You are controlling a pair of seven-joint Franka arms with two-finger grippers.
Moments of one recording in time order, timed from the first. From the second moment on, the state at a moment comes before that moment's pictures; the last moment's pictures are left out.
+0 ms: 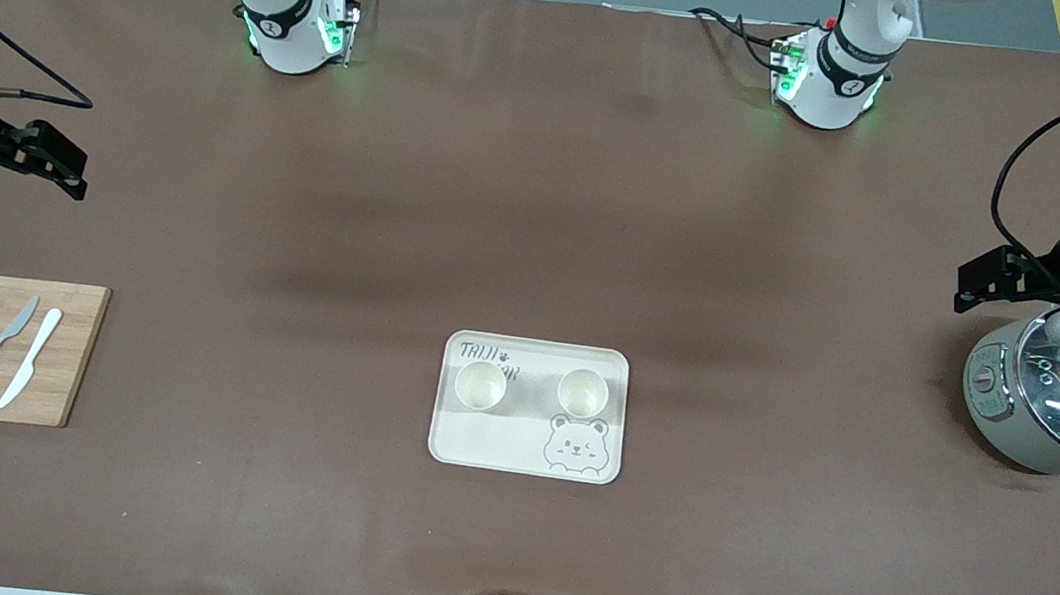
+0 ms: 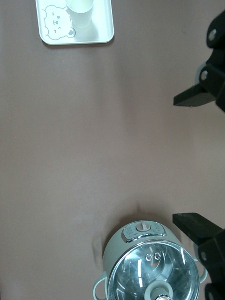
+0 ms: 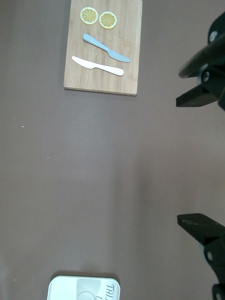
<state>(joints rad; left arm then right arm) -0.08 0.10 0.00 -1.53 0.01 1.67 0.07 0.08 0.06 -0.05 -1.51 -0.05 1.62 -0.05</state>
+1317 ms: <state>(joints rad) -0.35 0.33 -0.01 -1.47 -0.04 1.80 -0.23 0.08 0.06 -0.04 -1.51 -0.05 1.62 -0.05</state>
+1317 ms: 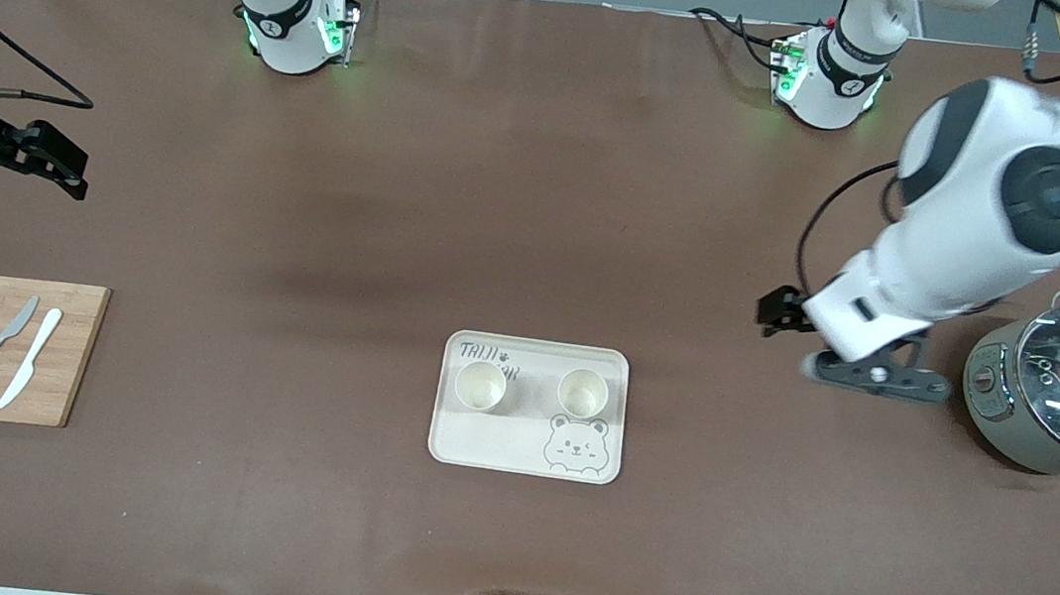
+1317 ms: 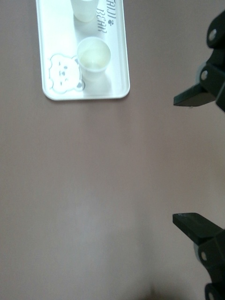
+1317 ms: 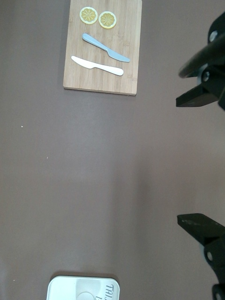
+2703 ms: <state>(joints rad) -0.54 0.71 0.00 -1.36 -0.04 2.19 -0.39 0.18 0.27 -0.03 -1.47 -0.03 1.76 0.17</state>
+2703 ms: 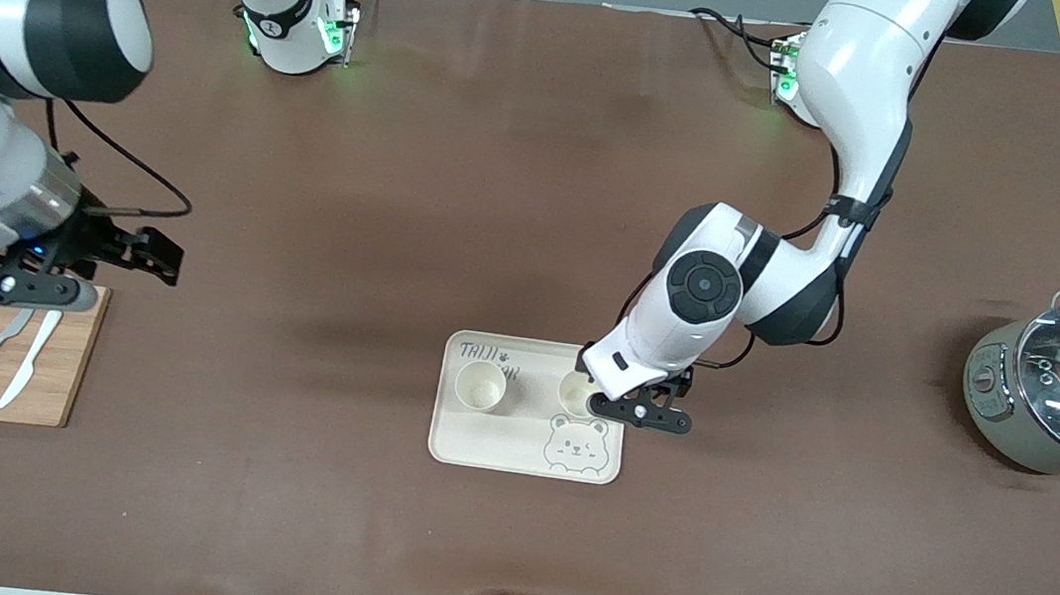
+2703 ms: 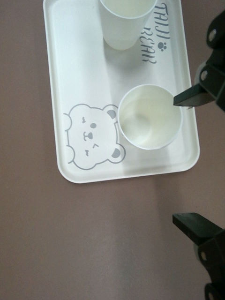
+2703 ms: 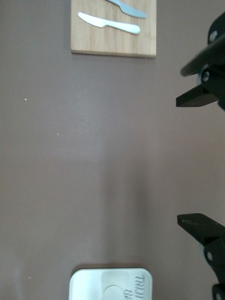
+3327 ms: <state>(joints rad) -0.56 0.80 0.01 -1.36 -0.02 2.33 -0.40 0.31 0.44 -0.02 -1.43 0.08 1.99 0.47</state>
